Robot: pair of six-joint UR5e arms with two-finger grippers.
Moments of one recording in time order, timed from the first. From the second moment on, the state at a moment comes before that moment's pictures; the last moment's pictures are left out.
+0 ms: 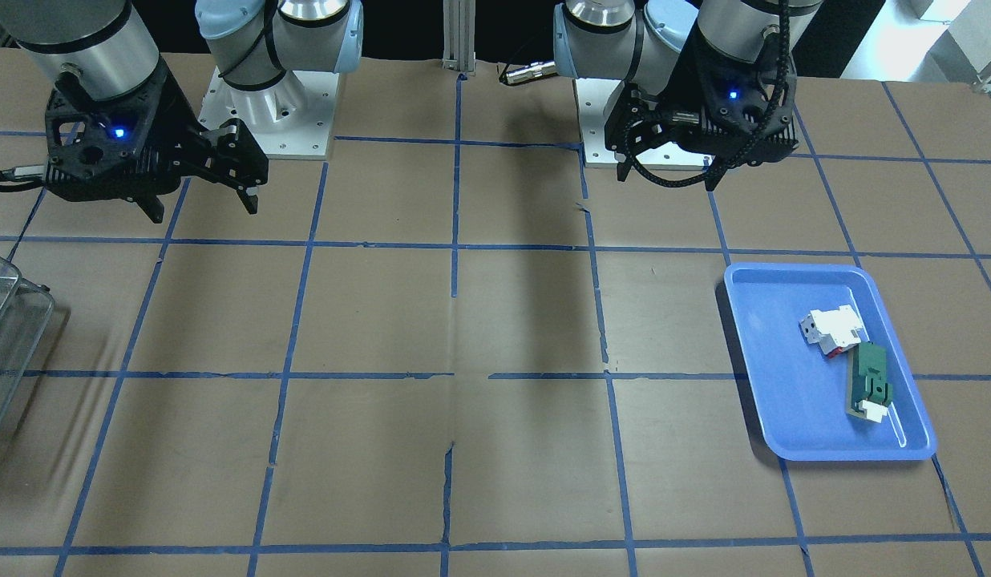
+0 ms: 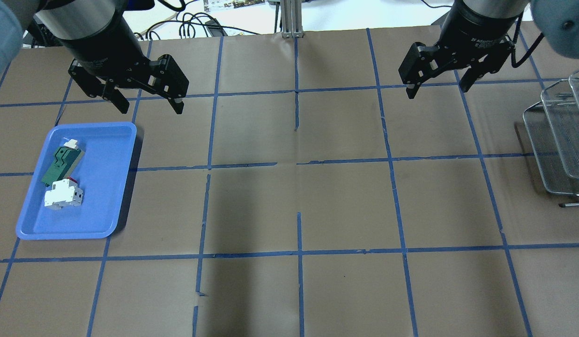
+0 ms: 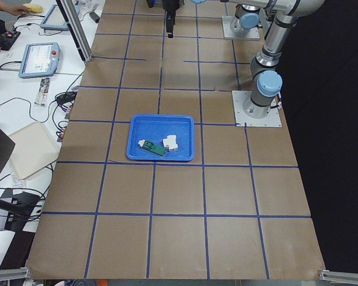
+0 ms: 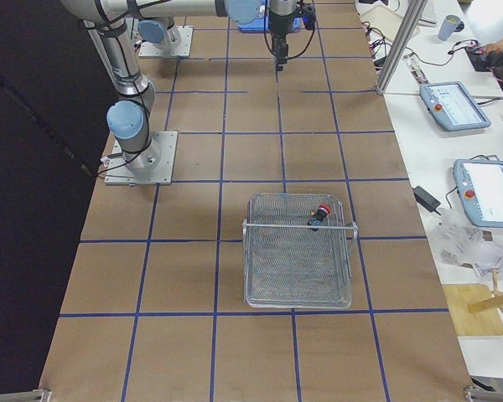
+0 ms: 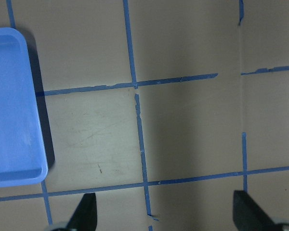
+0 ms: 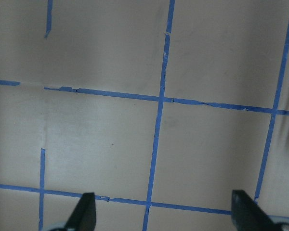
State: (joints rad) left arm -1.60 -1.58 -1.46 -1.70 1.54 0.05; right arm 1.55 -1.53 1.49 -1.53 -1.53 -0.14
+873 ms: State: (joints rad) left arm -1.60 -1.58 -1.46 -1.70 1.54 0.05; right arm 1.54 -1.53 1.49 -1.53 -1.54 -0.15
